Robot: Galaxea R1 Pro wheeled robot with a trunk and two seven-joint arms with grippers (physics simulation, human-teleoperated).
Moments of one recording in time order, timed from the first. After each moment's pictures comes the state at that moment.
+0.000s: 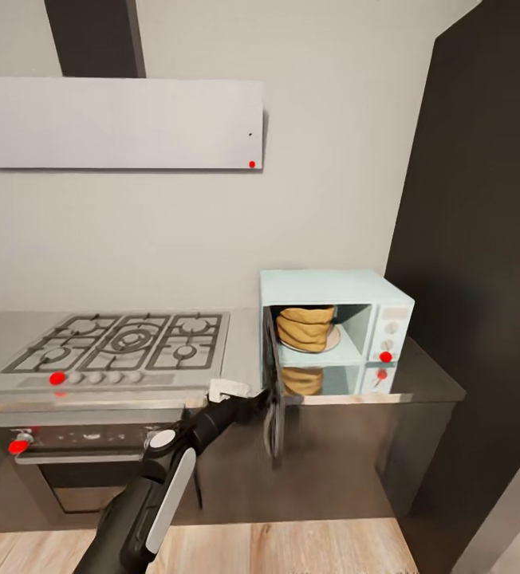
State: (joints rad) left arm -0.37 -0.13 -0.22 -1.38 0.20 0.38 -0.26; right arm -0.18 -0.11 -0.28 0.03 0.23 -0.08 0.00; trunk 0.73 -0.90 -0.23
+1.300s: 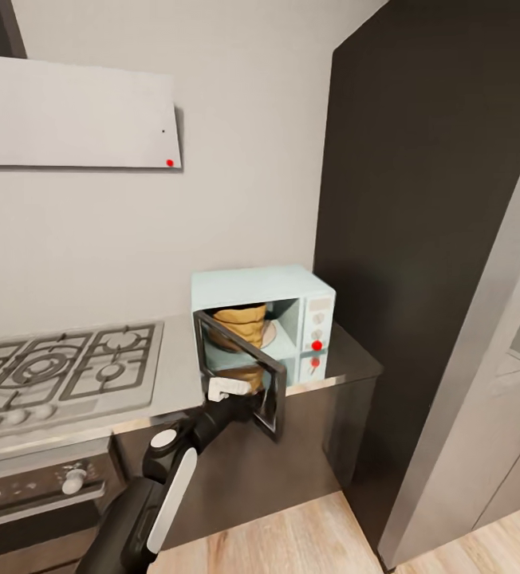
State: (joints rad) left arm -0.37 -0.13 -0.22 -1.39 0.19 0.38 -0.22; right arm -0.18 -0.11 -0.28 0.03 0.22 -0.08 0.01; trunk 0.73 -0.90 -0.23
